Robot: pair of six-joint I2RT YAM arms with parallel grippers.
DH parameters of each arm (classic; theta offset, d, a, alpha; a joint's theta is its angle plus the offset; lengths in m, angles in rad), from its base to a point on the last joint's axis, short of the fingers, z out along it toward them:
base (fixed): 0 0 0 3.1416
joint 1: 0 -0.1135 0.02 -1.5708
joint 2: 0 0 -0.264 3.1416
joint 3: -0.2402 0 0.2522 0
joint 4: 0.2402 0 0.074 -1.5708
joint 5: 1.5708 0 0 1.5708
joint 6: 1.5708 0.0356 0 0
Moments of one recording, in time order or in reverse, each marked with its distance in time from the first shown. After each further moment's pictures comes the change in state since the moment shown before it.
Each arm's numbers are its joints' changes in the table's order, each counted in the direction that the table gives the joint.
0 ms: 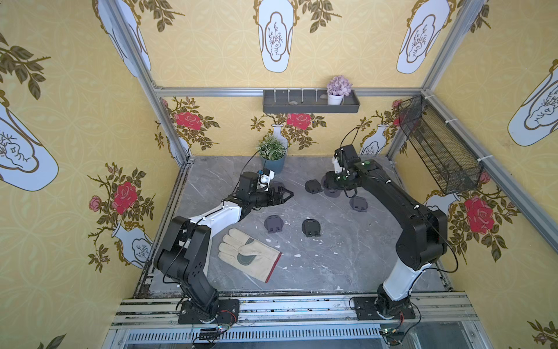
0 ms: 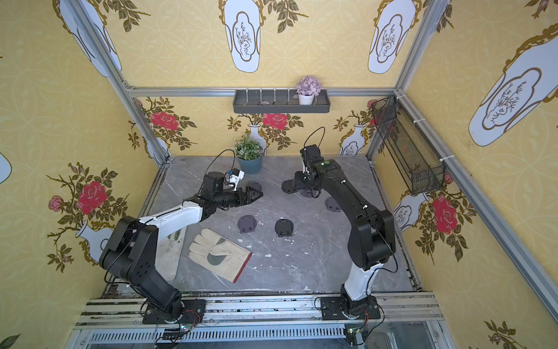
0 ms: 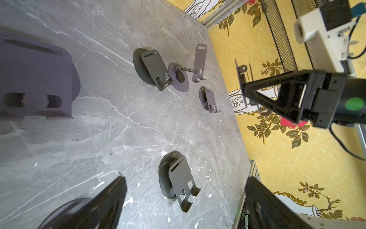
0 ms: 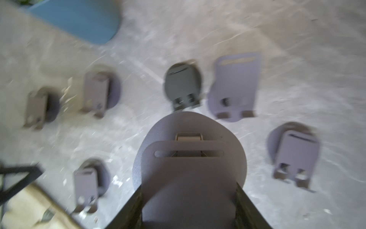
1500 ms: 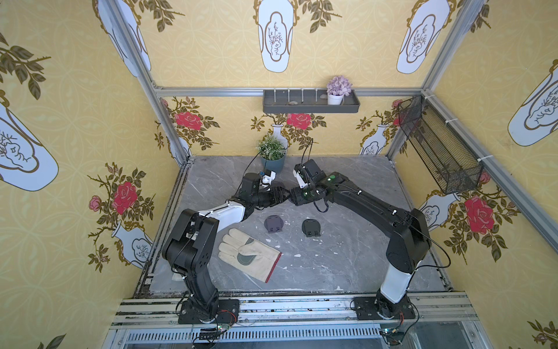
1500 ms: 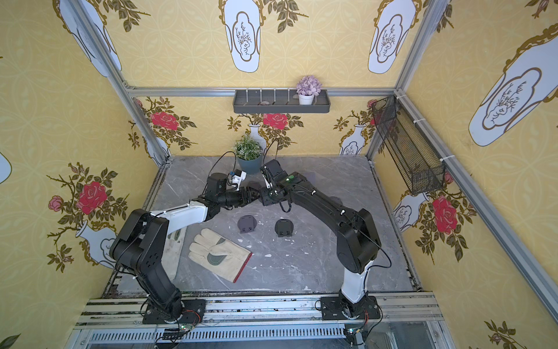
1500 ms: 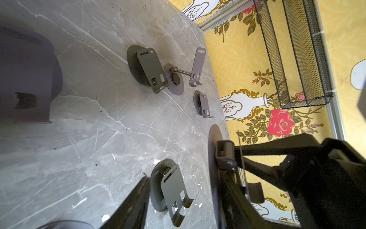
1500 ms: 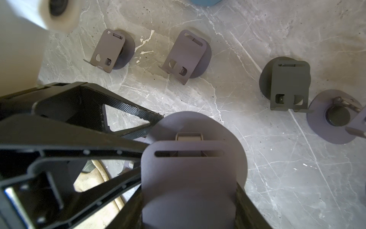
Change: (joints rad) left arm 0.002 -0.094 0.002 -0.153 0.044 -0.132; right arm -0.320 -0.066 -0.020 -0.085 0.037 -0.013
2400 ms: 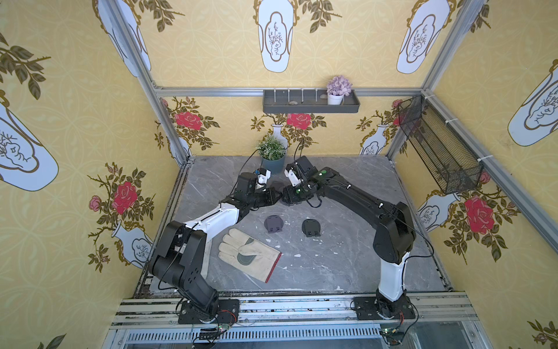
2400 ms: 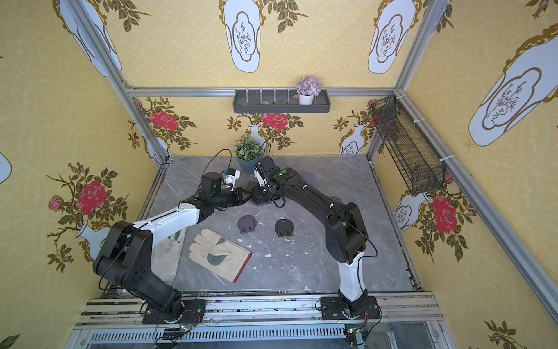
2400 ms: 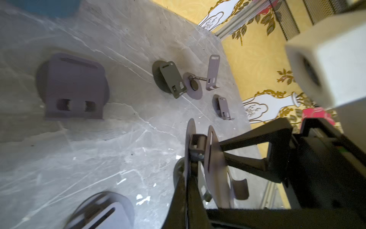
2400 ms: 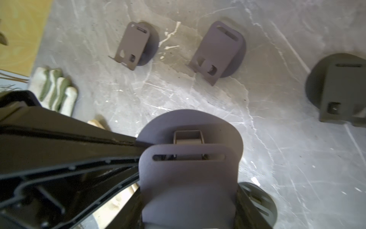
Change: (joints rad) left arm 0.000 0.163 0.014 0.238 -0.192 0.237; right arm 0.008 -0.135 -0.151 0.050 -0.155 0.007
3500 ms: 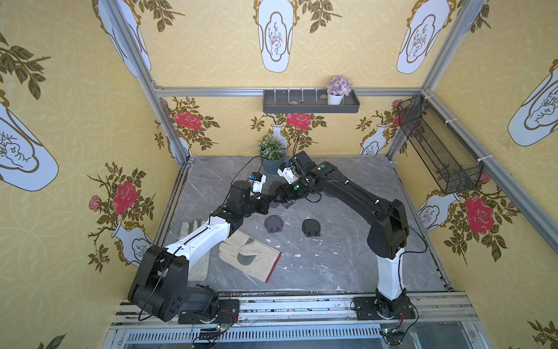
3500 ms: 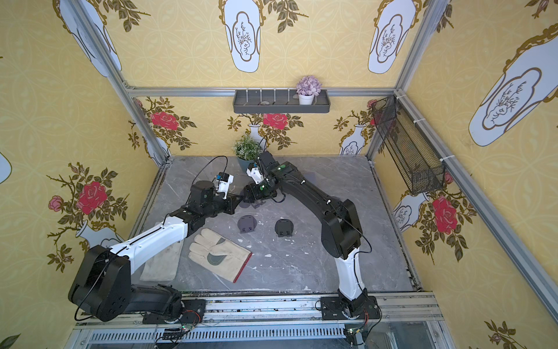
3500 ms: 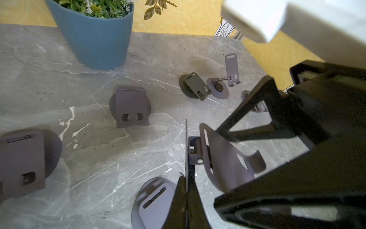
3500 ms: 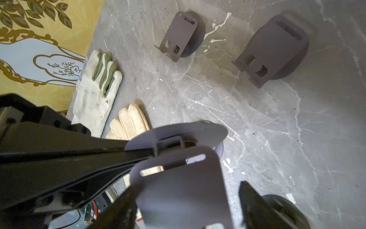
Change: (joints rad) left arm 0.012 0.210 0.161 -0.008 -0.192 0.241; right arm 0.030 -0.064 -0.117 0.071 -0.228 -0.075
